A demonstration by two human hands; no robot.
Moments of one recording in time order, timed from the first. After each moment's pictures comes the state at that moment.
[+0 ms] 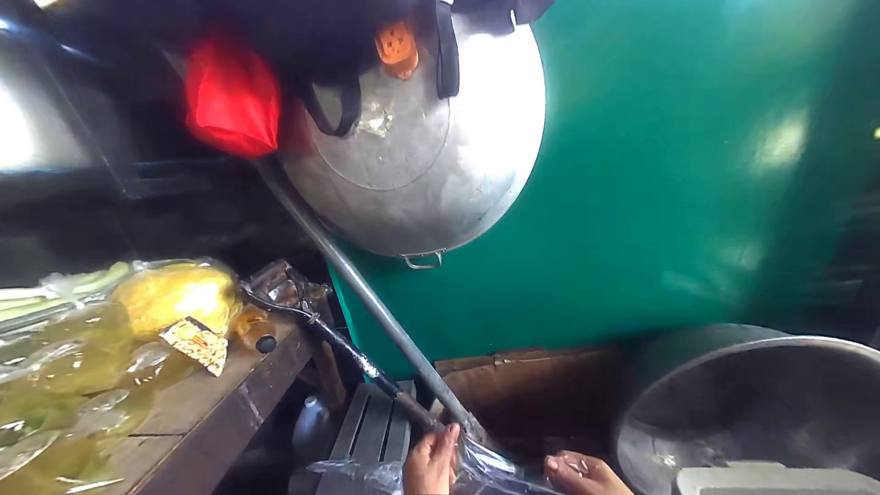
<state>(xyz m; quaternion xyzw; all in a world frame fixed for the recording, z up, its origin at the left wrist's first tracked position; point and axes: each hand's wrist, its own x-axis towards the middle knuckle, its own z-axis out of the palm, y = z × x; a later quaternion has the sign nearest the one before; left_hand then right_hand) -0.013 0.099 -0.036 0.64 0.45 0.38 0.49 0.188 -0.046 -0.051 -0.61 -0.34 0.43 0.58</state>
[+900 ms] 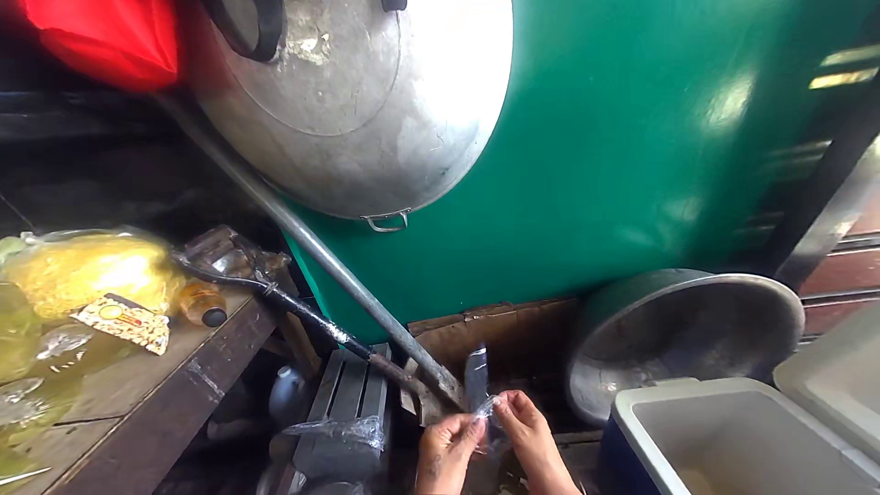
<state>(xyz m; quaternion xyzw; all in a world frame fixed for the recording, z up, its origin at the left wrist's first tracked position) 0.006 0.045 -0.056 0.67 0.34 0.31 0.59 0.131 -0.023 -0.085 -0.57 -0.25 0.30 0.72</state>
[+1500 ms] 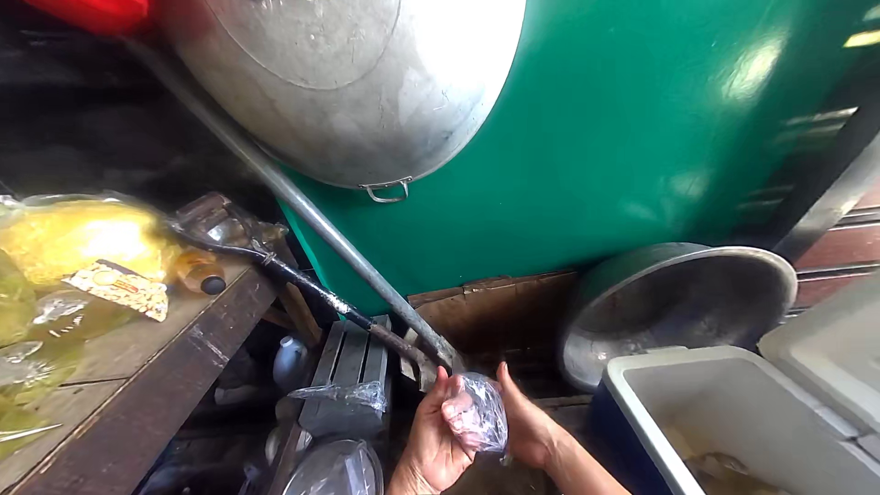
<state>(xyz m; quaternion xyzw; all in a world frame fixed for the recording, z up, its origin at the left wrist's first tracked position) -0.012 0.055 -0.057 0.18 -0.03 0.14 0.97 0.143 -0.032 -0.102 -0.48 -0.15 0.65 0.58</state>
